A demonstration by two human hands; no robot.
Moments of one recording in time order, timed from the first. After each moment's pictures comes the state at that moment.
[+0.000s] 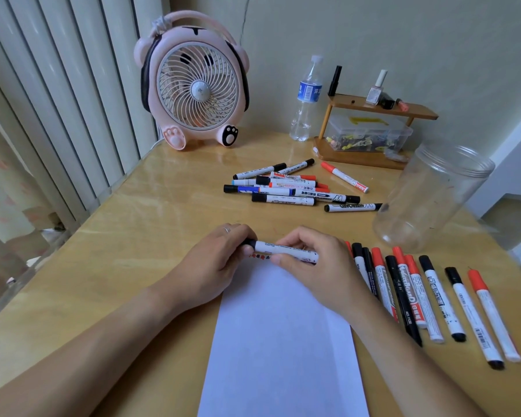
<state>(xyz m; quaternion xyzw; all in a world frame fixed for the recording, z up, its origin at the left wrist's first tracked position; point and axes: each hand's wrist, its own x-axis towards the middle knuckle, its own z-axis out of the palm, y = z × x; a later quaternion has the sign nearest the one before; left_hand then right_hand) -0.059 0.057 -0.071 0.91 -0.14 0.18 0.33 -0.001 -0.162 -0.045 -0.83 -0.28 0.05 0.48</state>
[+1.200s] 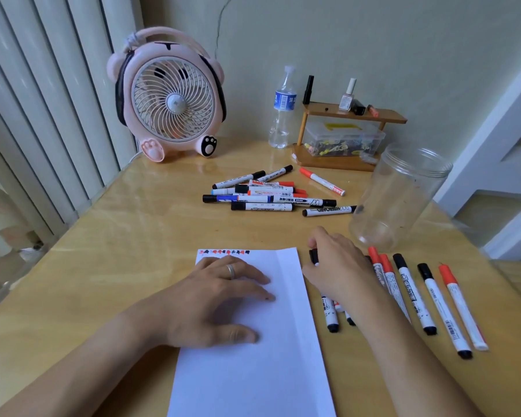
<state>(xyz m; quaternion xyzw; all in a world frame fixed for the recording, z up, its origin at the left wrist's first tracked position) -0.084 0.042 -0.056 0.93 -0.28 0.01 0.24 0.014 -0.190 -0.018 -0.98 -0.14 0.02 0.11</state>
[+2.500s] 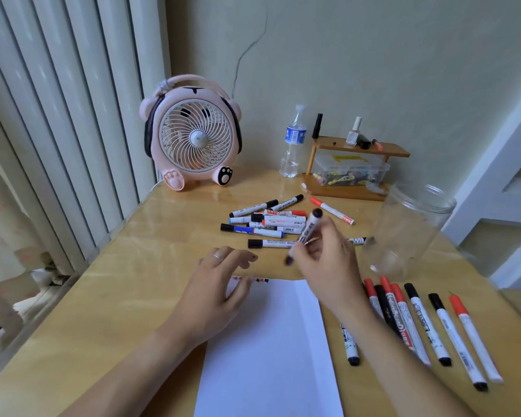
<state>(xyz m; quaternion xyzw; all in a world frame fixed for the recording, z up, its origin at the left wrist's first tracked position) -0.066 0.053 -0.062 0.91 -0.08 0.26 0.32 0.017 -0.146 -0.007 -0.83 -0.20 -0.16 0.49</state>
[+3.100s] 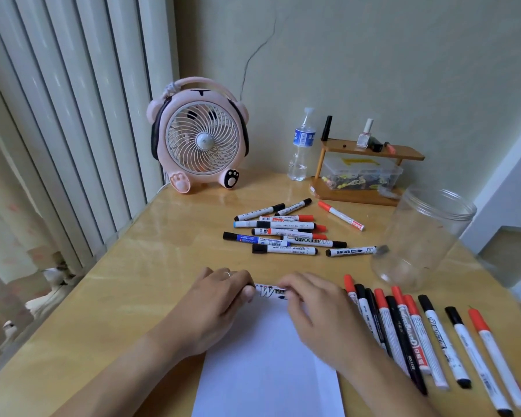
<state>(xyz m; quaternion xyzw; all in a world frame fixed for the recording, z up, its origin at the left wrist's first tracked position) -0.065 0.061 -0.063 0.95 -0.12 0.16 0.23 -0.009 -0.163 -0.042 -0.88 -0.39 -0.14 0.25</state>
